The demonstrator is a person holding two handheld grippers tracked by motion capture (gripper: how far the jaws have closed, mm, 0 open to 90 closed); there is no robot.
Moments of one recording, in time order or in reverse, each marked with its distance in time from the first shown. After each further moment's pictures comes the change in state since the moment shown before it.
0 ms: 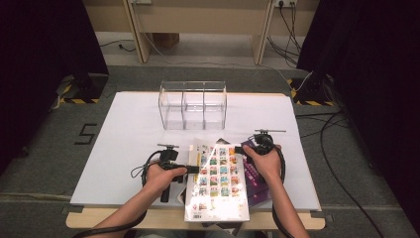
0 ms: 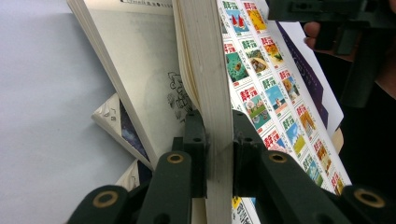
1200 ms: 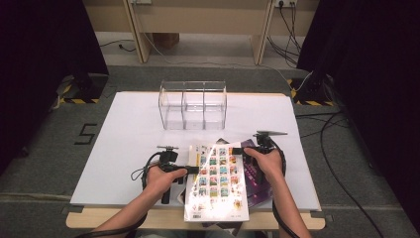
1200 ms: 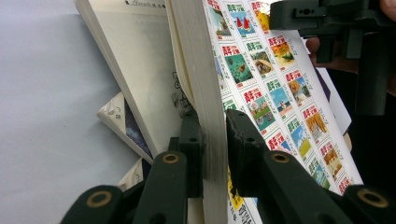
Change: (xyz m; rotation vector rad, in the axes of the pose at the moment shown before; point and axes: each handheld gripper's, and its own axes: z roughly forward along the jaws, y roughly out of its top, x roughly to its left) left arm -0.002 -0.005 0.000 -0.027 0.029 0.007; right arm -0.010 -0.004 0.005 0.075 0.186 0.210
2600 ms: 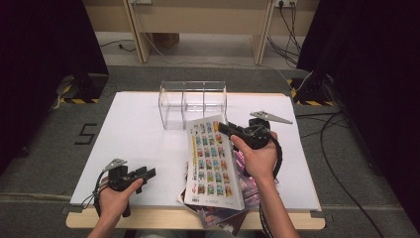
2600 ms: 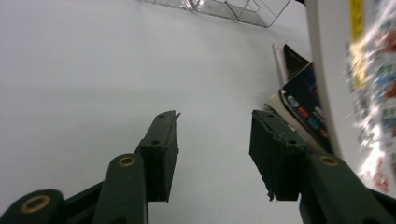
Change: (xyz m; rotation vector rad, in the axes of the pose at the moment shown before) left arm 0.063 -0.057 -0.104 -0.344 0.271 0.099; right arm 0.152 -0.009 -0.075 -0.410 0.082 -0.419
